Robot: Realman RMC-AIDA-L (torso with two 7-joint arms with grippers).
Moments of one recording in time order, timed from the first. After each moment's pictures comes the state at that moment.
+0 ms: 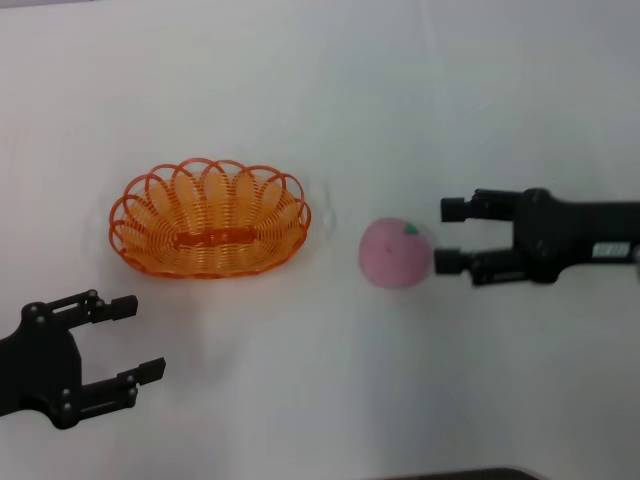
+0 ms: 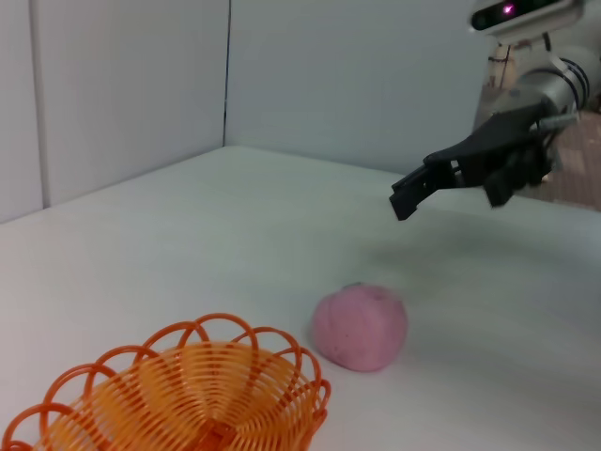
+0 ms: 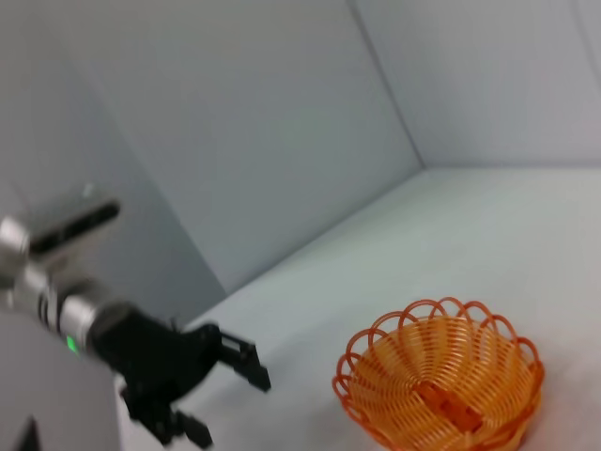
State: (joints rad) left arm -0.13 -2.17 0.68 0.93 2.07 1.79 -1.08; right arm 0.41 2.04 -0.66 -0.61 -2.03 -1.78 1.46
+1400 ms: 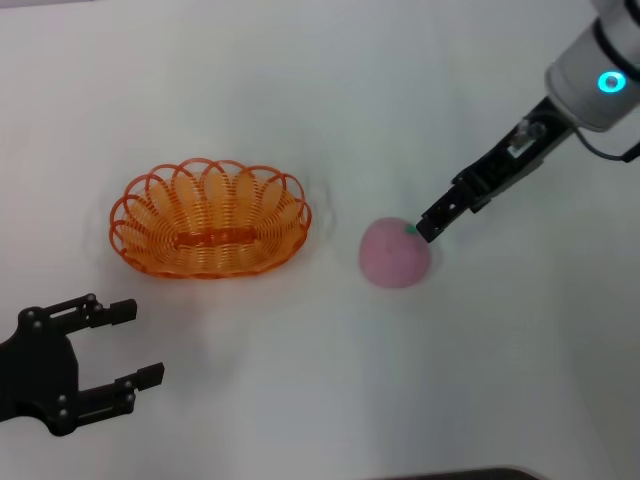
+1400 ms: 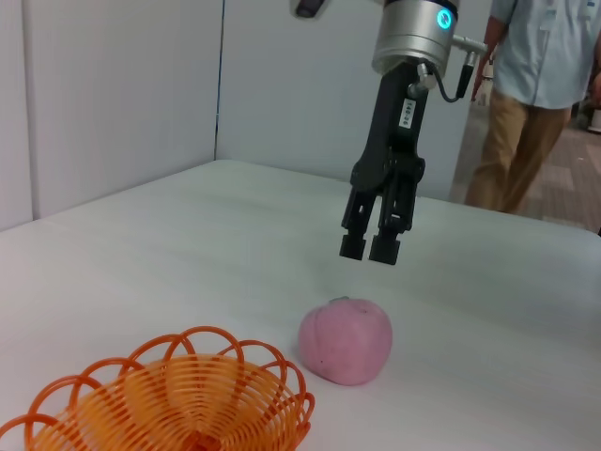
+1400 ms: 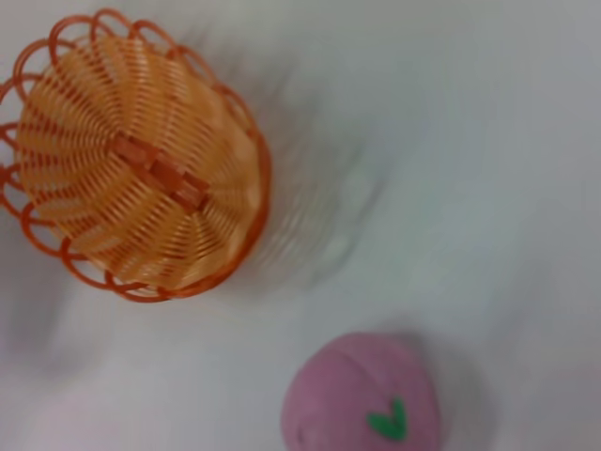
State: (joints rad) left arm -0.13 -2.17 0.66 0.93 2.07 1.82 -1.08; right arm 0.79 2.10 -1.10 -1.08 -2.65 -1.74 2.65
